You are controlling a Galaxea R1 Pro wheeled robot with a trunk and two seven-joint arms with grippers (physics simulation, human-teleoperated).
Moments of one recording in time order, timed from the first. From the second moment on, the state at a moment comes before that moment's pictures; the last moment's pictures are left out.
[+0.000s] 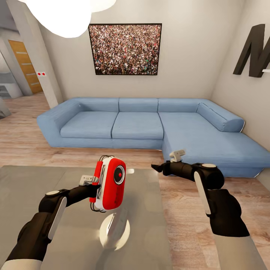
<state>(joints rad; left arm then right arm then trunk) -0.45 0.10 0.06 -1.38 0.07 0.74 -0.56 -0.63 -0.02 0.04 -1.60 0.04 0.99 0.58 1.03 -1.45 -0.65</state>
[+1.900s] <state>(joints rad) -0.45 0.09 0.04 -1.34 0.07 0.72 -0.56 -0.60 0.00 0.29 -1.60 0.03 0.99 0.71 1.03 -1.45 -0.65</state>
